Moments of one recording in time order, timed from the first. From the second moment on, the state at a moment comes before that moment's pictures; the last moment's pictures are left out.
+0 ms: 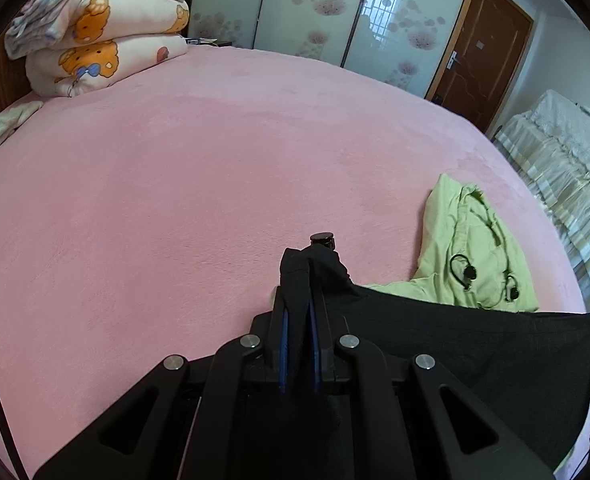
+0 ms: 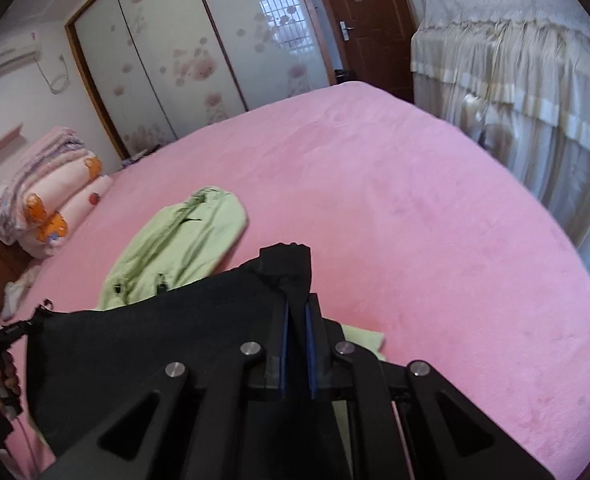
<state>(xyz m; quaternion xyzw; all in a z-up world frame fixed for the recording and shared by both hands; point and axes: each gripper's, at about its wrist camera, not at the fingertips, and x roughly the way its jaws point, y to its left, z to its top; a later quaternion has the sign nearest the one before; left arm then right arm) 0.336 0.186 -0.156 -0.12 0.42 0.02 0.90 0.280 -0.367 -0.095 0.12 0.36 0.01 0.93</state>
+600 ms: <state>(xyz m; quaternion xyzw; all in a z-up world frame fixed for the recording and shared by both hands) 0.330 0.192 -0.176 -0.09 0.45 0.07 0.89 0.304 -0.368 -0.135 0.13 0.44 -0.06 0.88</state>
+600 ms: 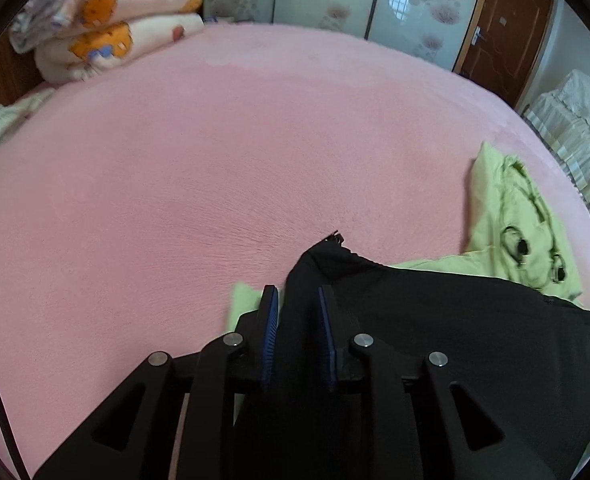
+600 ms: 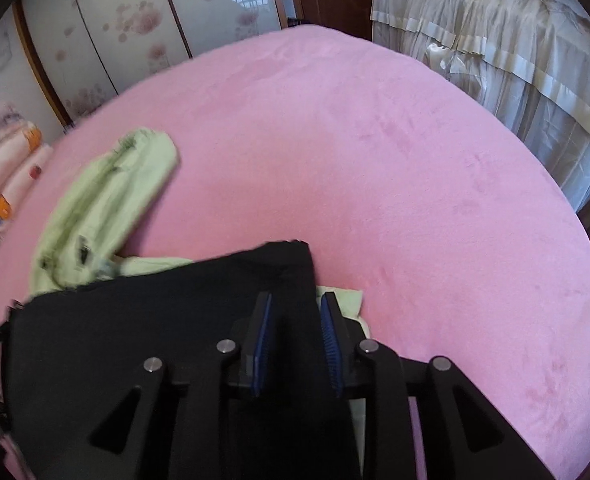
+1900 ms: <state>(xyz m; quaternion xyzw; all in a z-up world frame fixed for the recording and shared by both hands) 0.176 0.158 -0.206 -0.04 0.48 0.09 0.87 0.142 -0.307 -0.175 0.02 0.48 -0.09 0.87</state>
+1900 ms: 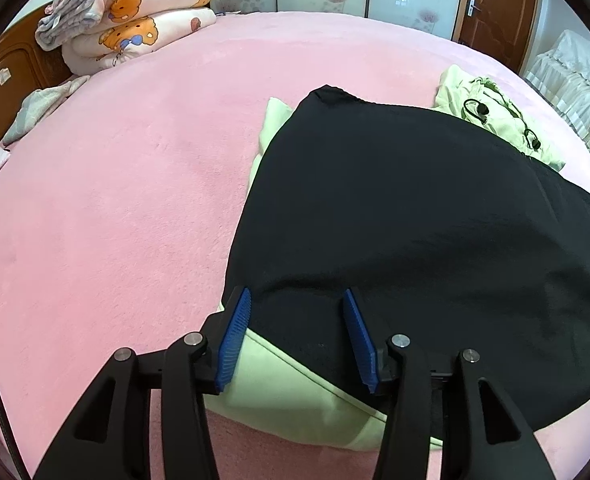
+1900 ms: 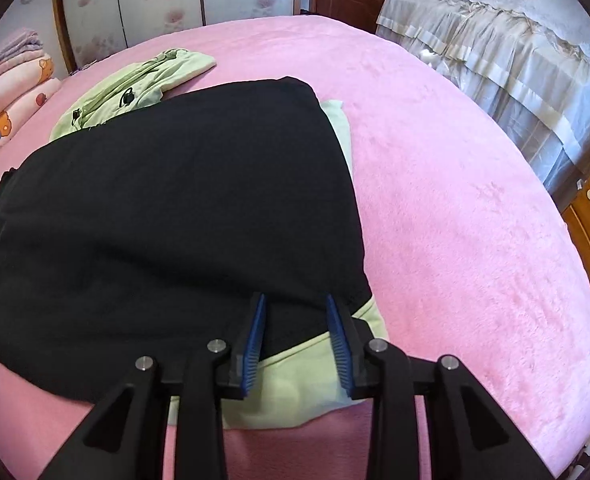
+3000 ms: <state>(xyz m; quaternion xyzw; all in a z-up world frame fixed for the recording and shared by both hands) 0.188 0.073 -0.123 0.11 0.51 -0.01 0.85 0.166 -0.278 -0.137 0.06 0.57 -0.02 0.82</state>
